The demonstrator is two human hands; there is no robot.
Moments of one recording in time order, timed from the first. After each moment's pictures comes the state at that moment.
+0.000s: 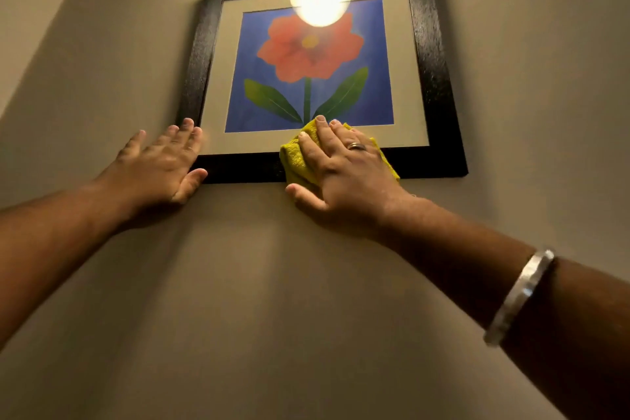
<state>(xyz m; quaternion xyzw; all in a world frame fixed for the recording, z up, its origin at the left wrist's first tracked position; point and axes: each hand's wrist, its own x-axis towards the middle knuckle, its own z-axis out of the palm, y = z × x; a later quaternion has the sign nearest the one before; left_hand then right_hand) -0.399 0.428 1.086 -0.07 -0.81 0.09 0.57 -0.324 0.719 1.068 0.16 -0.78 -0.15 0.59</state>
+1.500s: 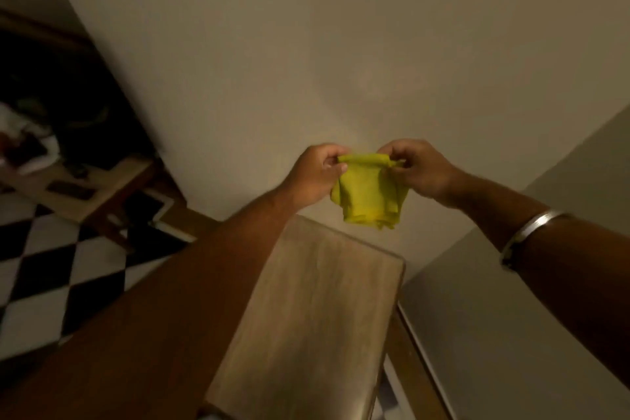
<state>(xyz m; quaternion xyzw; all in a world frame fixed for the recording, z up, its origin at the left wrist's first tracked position) -0.120 -0.092 0.406 0.28 -0.73 -0.59 0.20 -0.288 0.035 0.450 0.52 -0.73 0.35 -0.28</state>
